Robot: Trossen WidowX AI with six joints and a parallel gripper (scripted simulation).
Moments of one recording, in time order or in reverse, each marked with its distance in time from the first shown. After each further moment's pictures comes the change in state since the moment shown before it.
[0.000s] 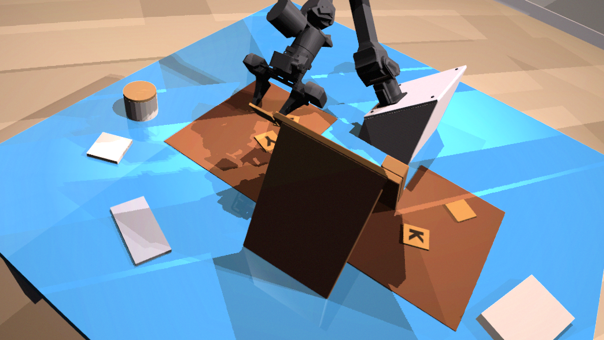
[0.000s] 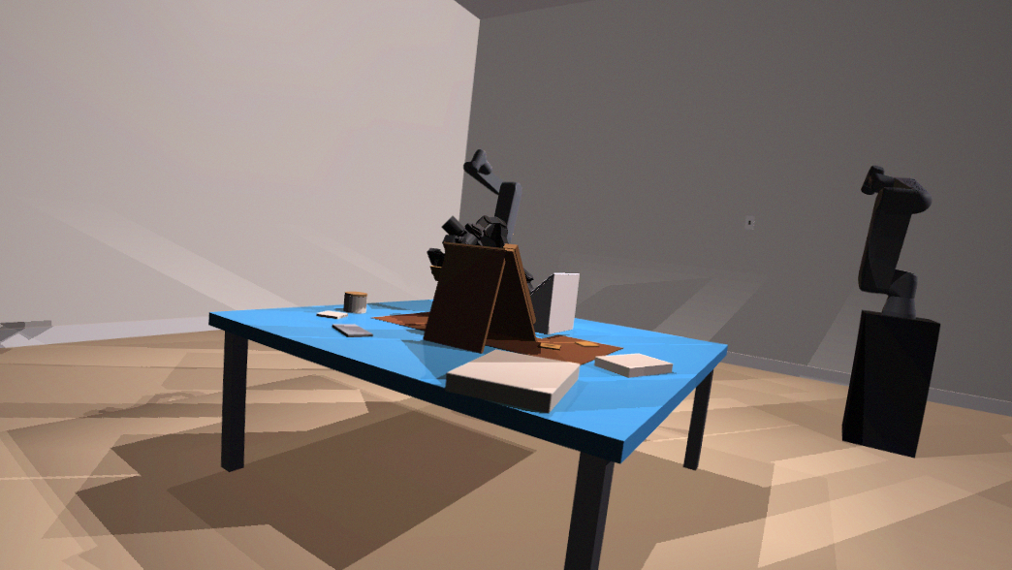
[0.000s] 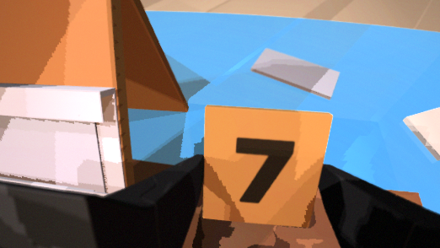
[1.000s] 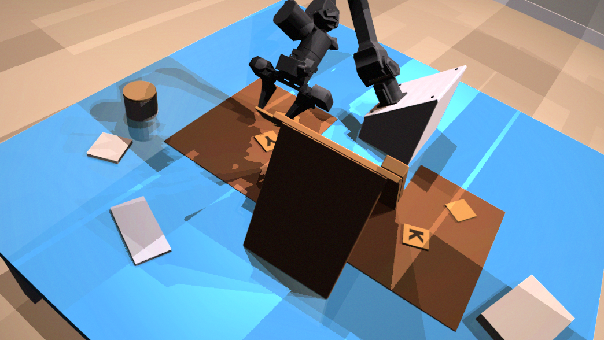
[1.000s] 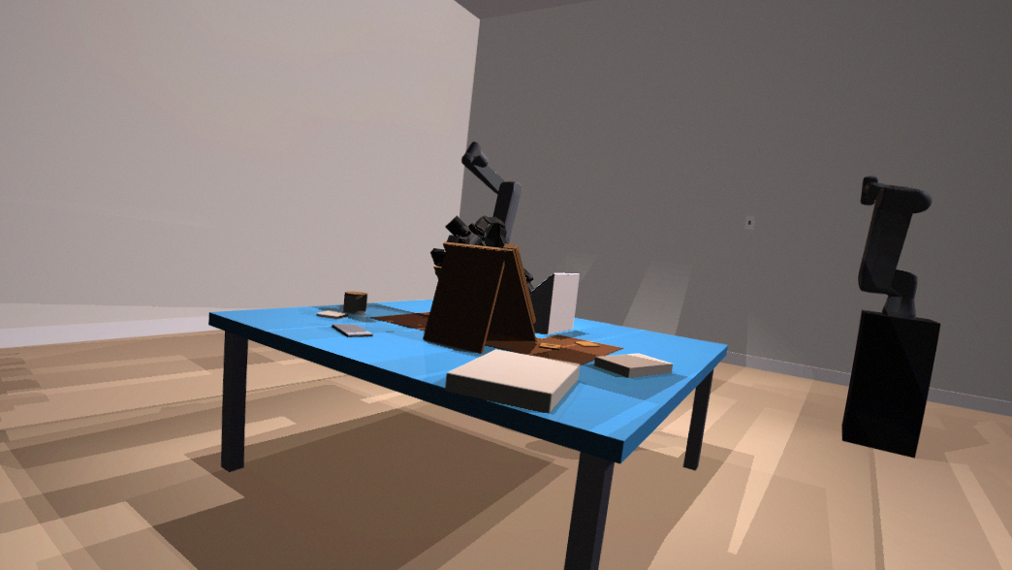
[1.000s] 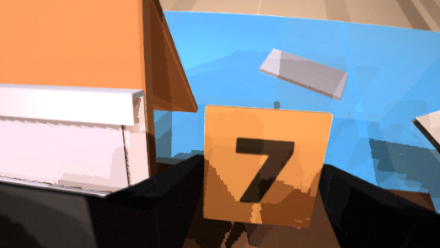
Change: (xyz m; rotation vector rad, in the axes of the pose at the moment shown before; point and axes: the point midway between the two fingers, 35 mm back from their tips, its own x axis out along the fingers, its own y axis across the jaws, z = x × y) arm 0.000 0.015 0.000 0.000 0.001 0.001
